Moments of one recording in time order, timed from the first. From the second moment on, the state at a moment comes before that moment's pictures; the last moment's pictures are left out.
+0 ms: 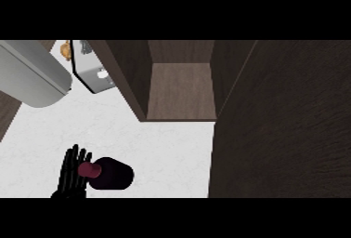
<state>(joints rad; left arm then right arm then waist) 0.41 0.19 -0.32 -1.74 0.33 0.30 -0.41 -0.05 -0.16 0.08 -2.44 -0.18 0.06 0.57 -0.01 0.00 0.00</state>
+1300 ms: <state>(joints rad) 0.25 0.11 -0.22 -1.38 0.34 0.15 -0.55 -0.07 -0.14 0.07 -2.46 -0.16 0.07 0.61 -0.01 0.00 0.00</state>
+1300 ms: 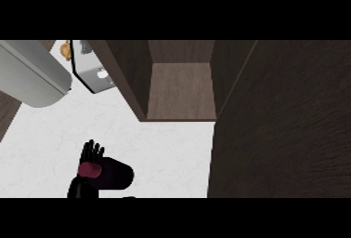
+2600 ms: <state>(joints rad) 0.14 0.08 -0.23 -1.17 0.23 0.03 -0.72 -0.09 -0.12 0.04 -2.47 -0.16 0.10 0.63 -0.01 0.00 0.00</state>
